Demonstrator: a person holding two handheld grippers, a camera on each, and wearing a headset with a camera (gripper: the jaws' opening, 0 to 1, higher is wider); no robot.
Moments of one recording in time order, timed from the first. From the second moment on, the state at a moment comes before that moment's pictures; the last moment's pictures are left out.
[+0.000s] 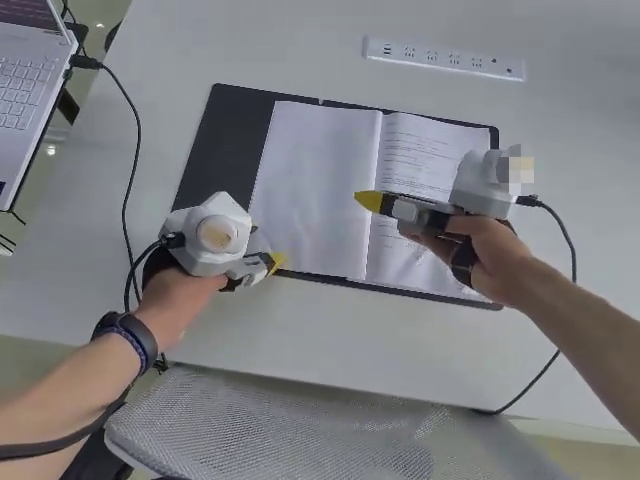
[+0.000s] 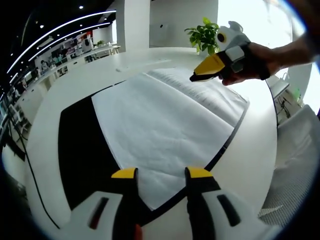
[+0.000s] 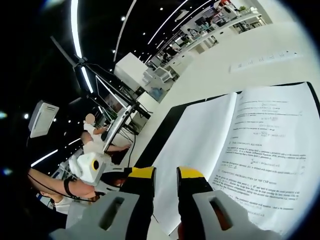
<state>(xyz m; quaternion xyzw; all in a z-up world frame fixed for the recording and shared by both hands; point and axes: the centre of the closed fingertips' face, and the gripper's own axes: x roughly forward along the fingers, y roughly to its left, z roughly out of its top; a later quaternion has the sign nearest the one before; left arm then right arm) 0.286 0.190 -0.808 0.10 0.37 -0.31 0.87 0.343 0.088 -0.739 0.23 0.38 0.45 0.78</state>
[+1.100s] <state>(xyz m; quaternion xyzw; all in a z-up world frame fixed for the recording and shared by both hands) 0.290 0.185 -0.810 0.09 0.37 -0.30 0.87 0.371 0.083 -0.790 0.23 0.40 0.44 0.77</state>
